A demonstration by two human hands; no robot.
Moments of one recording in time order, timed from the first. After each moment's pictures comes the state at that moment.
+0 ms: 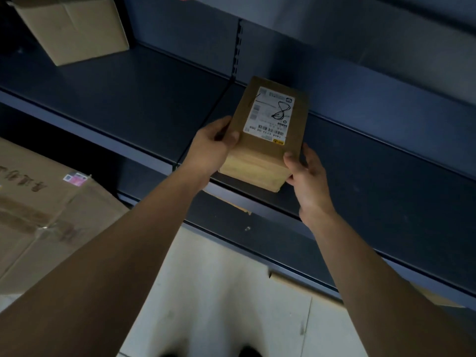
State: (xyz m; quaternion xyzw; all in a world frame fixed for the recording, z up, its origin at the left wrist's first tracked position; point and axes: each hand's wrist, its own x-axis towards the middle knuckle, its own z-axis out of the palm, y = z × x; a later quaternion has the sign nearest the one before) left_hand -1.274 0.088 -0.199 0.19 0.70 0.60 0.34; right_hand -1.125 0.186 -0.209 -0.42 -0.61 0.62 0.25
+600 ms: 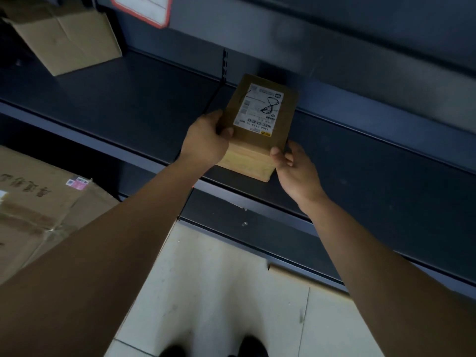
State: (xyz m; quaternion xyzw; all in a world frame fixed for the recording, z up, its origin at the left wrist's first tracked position) left_hand -1.282 0.104 -0.183 0.33 0.83 0.40 0.20; right_hand -1.121 0.195 -0.191 -0.44 -0.76 0.46 0.13
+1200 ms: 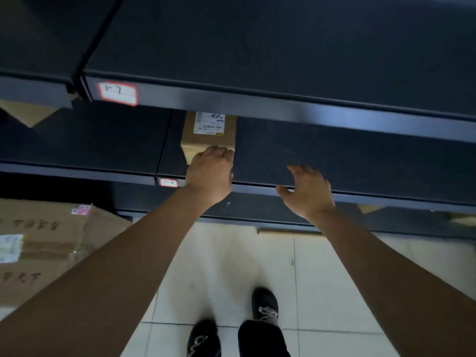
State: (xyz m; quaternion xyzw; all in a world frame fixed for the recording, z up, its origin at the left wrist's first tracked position) left_hand -1.186 0.067 -0.097 0.62 0.77 0.02 0.11; right_hand -0.995 0.136 -0.092 -0.54 -0.82 0.18 -0.07
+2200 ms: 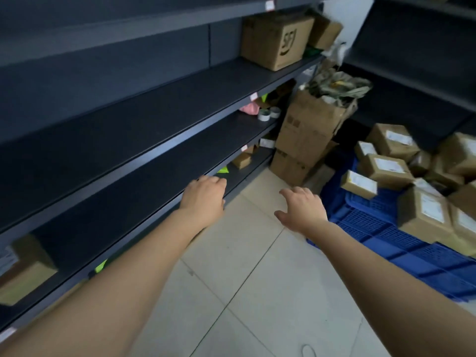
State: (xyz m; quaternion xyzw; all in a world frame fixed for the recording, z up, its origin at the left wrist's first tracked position) left_hand -0.769 0.011 0.163 0.91 0.41 0.00 0.03; right_hand -0.577 -0.095 0.164 -0.83 -0.56 0.09 -0.05
